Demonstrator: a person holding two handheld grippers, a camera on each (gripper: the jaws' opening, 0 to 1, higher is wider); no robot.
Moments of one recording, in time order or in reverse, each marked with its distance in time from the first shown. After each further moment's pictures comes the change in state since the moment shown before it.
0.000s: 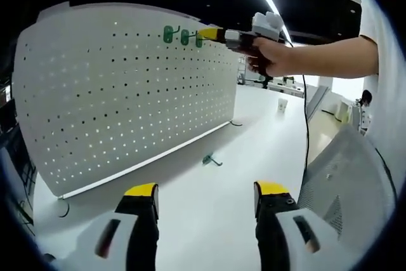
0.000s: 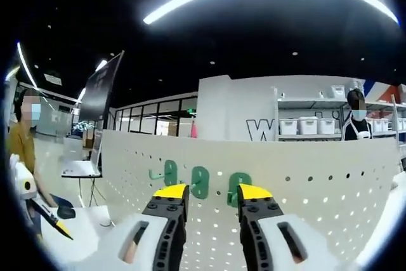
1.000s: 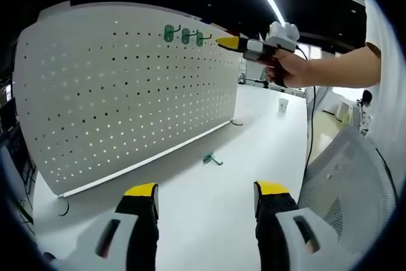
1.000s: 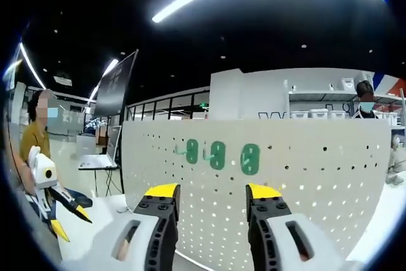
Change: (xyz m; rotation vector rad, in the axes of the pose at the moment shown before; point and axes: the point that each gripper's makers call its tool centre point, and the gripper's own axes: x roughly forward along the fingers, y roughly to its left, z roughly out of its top) left arm 0.000 -0.001 -0.001 -0.004 0.004 0.004; right arm -0.051 0.020 -0.030 0.011 0.068 0.077
